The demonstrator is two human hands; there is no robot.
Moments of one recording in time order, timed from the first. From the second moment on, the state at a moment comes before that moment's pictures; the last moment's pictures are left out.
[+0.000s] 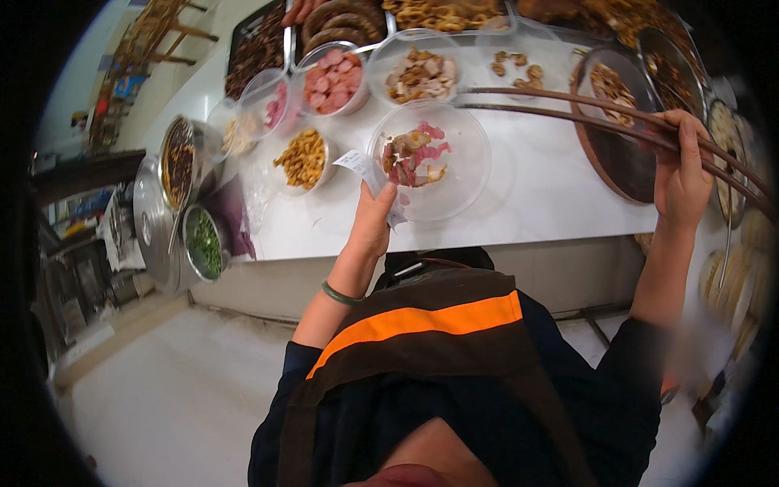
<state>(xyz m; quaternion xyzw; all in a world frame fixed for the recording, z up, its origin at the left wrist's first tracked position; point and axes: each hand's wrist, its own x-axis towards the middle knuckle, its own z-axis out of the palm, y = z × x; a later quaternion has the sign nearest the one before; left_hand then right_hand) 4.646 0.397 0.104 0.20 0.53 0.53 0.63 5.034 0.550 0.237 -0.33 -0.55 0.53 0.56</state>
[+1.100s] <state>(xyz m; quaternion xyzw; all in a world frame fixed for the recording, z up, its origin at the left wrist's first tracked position) 4.409 0.075 0.066 -0.03 0.43 0.77 0.47 4.666 0.416 0.240 -0.29 -0.51 0.70 0.40</state>
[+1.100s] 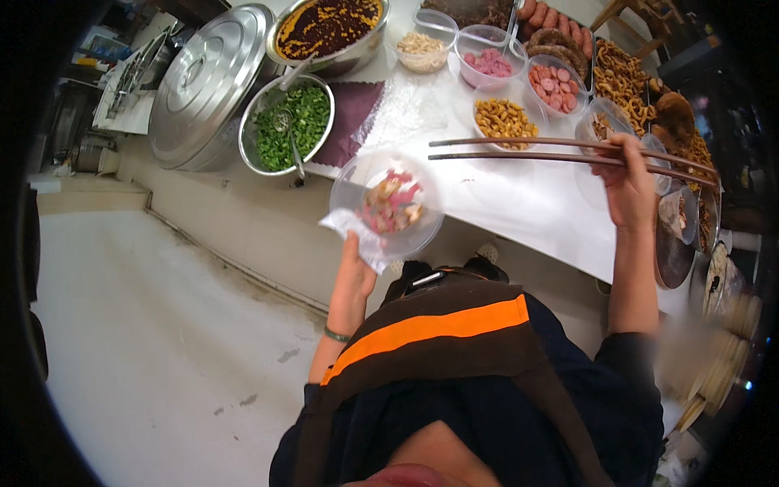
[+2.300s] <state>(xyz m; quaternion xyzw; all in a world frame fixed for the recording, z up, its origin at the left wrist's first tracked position) 4.339 -0.097 0.067 -0.25 0.46 0.81 0.26 4.301 0.553 0.099 -0.14 -0.99 0.03 0.07</state>
